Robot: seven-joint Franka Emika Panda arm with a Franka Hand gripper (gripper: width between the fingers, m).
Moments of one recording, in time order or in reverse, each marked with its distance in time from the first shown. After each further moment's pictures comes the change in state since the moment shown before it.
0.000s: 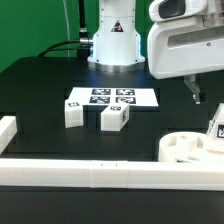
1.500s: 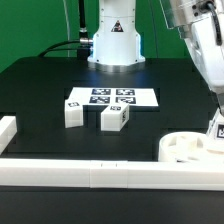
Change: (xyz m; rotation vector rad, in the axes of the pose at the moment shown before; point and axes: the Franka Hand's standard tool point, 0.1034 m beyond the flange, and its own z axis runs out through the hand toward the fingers) arm 0.007 0.015 0.008 0.199 0.023 1.514
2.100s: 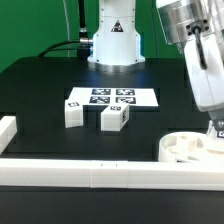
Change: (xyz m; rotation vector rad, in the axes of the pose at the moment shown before) arm 0.006 0.008 0.014 -0.022 0.006 0.106
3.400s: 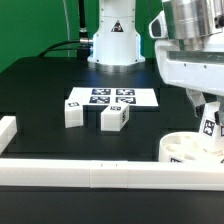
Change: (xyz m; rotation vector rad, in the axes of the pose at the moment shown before) arm 0.011 -0.001 0.003 -0.030 0.088 -0.518
